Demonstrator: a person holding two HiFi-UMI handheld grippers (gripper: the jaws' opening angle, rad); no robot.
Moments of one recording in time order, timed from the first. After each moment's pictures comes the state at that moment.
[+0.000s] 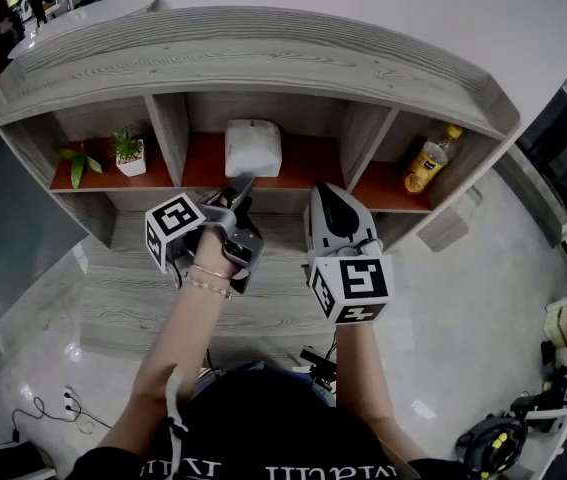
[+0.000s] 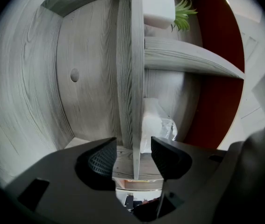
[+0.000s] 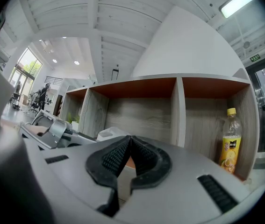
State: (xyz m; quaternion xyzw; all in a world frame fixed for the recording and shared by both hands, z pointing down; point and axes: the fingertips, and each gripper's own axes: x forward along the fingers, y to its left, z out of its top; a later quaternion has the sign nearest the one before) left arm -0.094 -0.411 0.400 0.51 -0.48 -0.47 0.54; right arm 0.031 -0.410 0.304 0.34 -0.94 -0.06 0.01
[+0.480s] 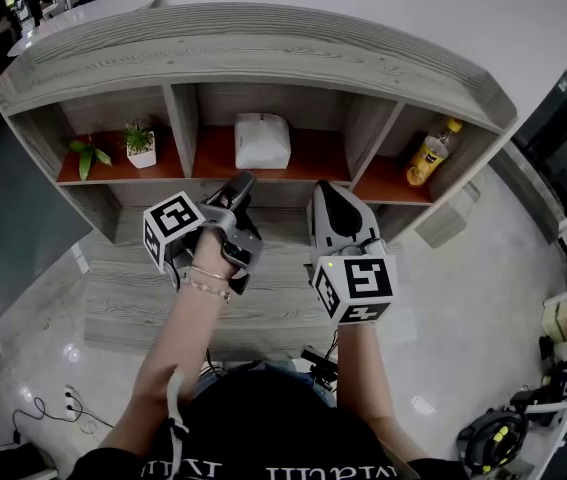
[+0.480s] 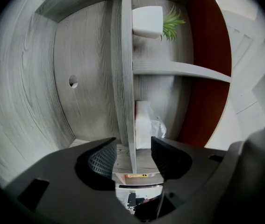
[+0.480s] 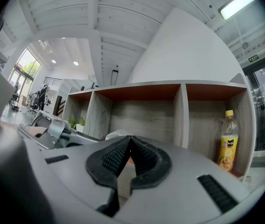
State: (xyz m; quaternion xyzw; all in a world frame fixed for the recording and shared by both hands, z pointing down) left arm -0.101 -0.384 0.389 0.53 -0.48 -0.46 0.52; right arm 0.027 -0.384 0.300 0.35 -0.94 -0.06 0.01
